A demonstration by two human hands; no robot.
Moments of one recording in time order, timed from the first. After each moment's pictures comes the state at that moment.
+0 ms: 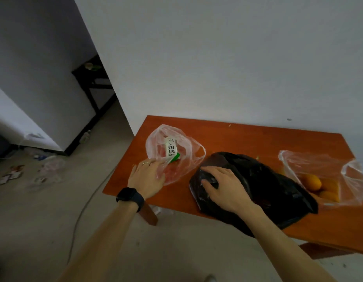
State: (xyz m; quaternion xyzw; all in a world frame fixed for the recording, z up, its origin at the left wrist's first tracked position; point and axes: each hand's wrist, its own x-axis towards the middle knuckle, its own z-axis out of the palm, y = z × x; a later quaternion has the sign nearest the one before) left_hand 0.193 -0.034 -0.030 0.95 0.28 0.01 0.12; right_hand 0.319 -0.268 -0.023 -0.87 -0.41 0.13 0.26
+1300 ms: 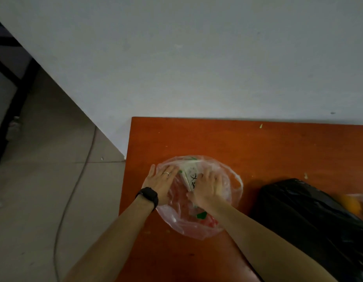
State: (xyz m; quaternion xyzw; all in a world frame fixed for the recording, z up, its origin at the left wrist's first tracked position) left_hand 0.418 0.288 -0.204 0.95 -0.01 -0.32 0.02; right_hand 0.477 0.125 -0.202 -0.92 -0.21 0.28 -0.17
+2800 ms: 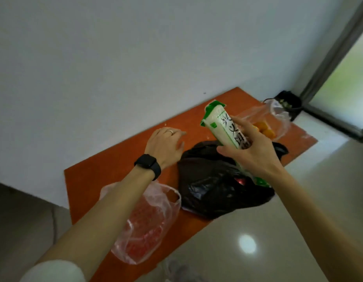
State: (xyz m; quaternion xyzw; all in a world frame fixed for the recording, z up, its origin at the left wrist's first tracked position) left_hand 0.427 0.008 0.005 0.96 -0.24 0.08 0.09; right_hand 0.327 -0.233 0.058 -0.87 0.03 -0.07 0.48
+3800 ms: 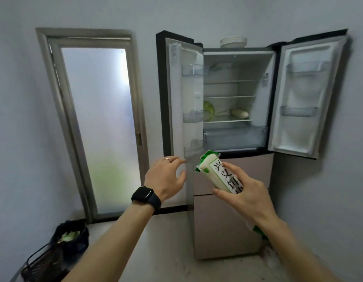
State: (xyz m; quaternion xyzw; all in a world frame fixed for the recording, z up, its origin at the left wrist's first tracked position) left_hand 0.172 -0.835 0.221 0.67 -0.68 0.13 0.26; right_hand -0.073 -0.859 0.186 -0.79 0.43 -0.42 0.12
